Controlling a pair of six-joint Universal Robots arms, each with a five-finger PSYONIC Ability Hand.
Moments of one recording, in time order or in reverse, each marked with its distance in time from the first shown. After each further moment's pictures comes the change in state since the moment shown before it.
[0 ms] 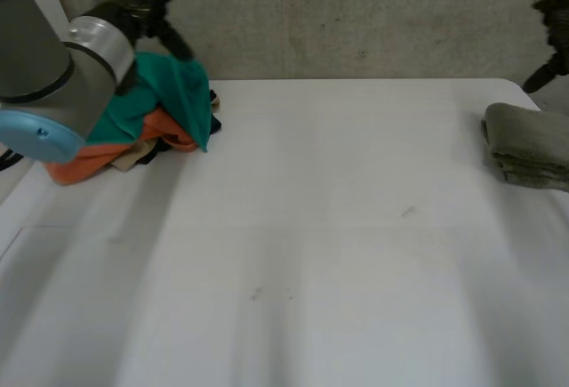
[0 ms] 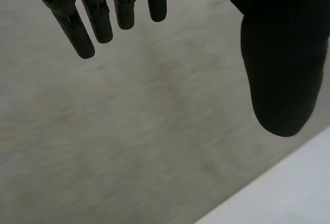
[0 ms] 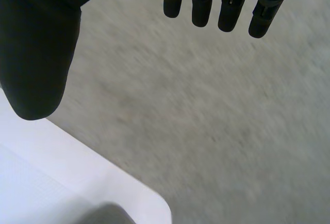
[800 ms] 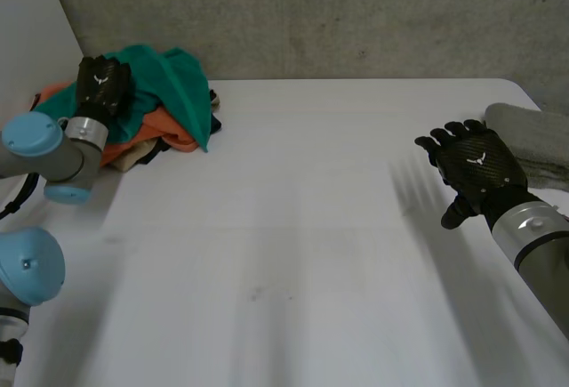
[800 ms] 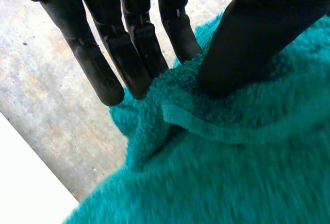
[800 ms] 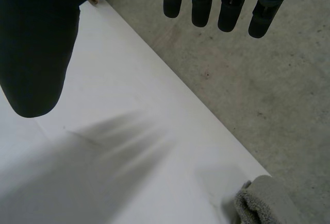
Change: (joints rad) left arm 0.281 -0.845 0.626 0.362 0.157 0.257; right arm 0.189 -0.452 0.937 -0.195 -0.107 -0.237; left_hand 0.995 1.011 0.979 0.991 0.934; right_hand 0.000 0.000 0.000 0.000 0.000
